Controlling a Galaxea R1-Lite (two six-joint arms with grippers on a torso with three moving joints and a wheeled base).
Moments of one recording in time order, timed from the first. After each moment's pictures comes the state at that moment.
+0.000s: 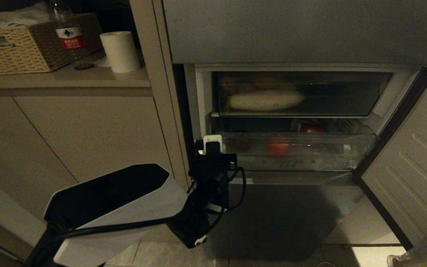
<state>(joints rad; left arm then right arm) -0.78 2.44 -1.25 -1.50 0.70 0.15 0.00 0.00 0.00 0.00 0.00 0.00</state>
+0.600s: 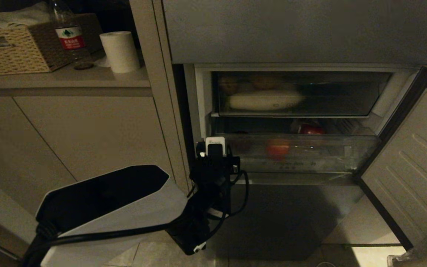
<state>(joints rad) -0.80 2.41 -1.20 -1.51 0.70 0.15 0.00 0.00 0.00 0.00 0.00 0.00</state>
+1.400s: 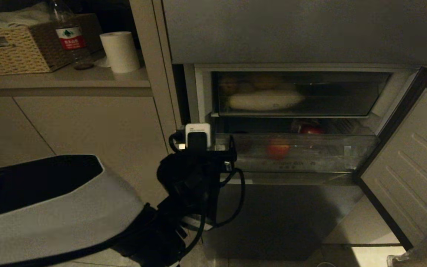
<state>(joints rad) -0.86 2.12 -0.92 -1.52 0.70 0.15 0.00 0.00 0.00 0.00 0.00 0.01</state>
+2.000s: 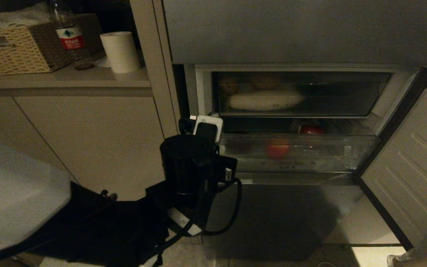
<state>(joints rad) -0.90 1.92 -0.95 -0.96 0.68 0.12 0.00 0.00 0.00 0.00 0.00 0.00</state>
